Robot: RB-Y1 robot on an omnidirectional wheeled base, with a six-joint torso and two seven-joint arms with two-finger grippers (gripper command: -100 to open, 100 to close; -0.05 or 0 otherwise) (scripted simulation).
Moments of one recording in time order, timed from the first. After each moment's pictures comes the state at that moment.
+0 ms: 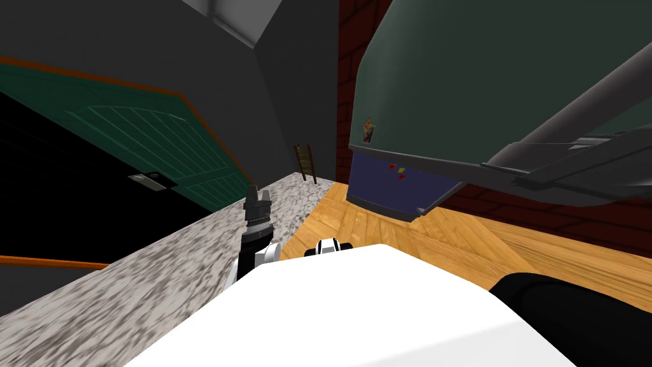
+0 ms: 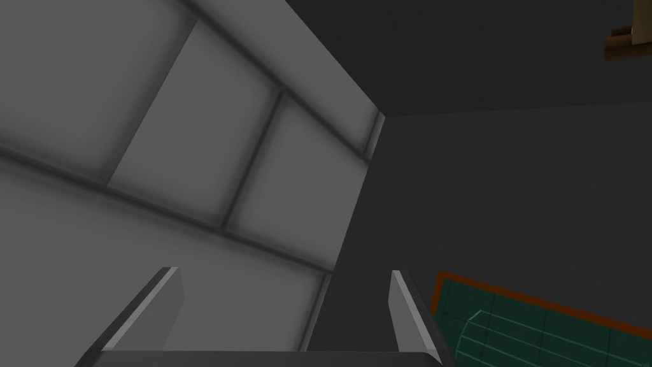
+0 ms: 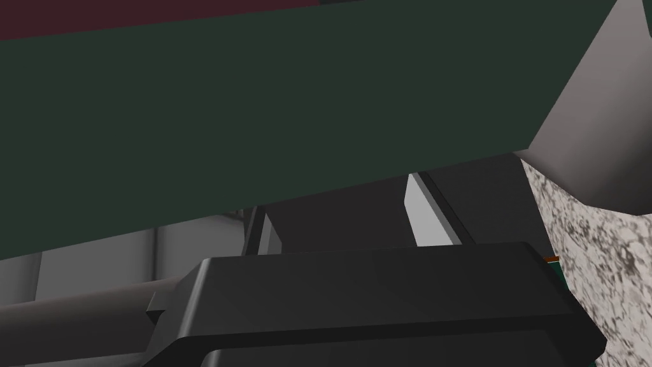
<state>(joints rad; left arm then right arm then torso) 0.47 0.00 0.01 -2.25 -0.08 -0.51 -0.10 1.07 -0.60 -1.46 -2.32 0.77 -0.58 0.41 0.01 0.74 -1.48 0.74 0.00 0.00</state>
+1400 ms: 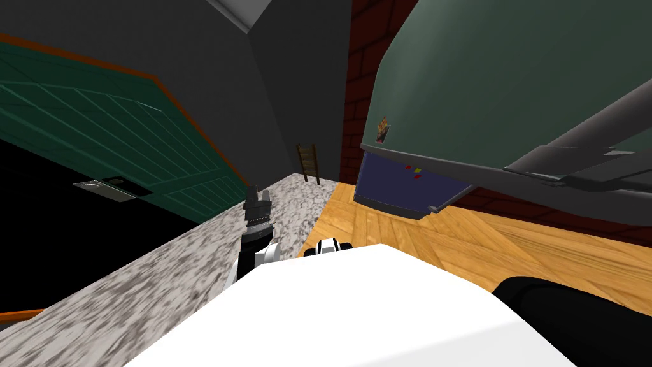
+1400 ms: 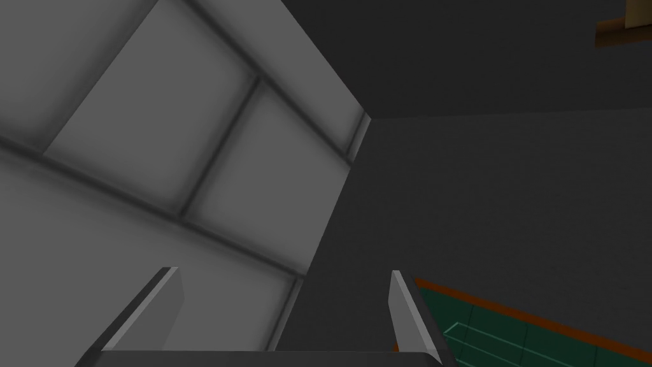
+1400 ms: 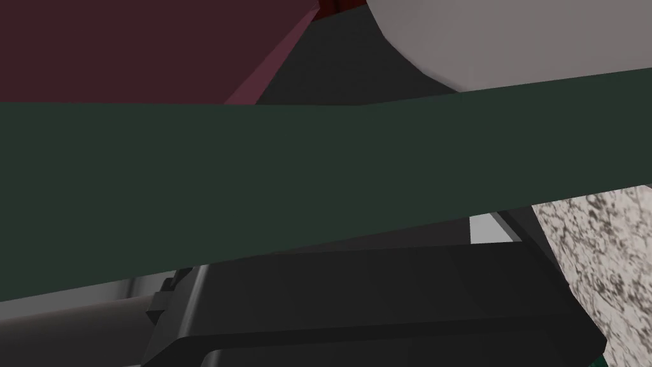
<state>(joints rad) 0.47 0.00 0.01 -2.25 -0.08 -0.51 -0.10 1.16 -0.58 -1.53 -2.28 0.78 -0.54 0.36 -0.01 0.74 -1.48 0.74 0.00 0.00</state>
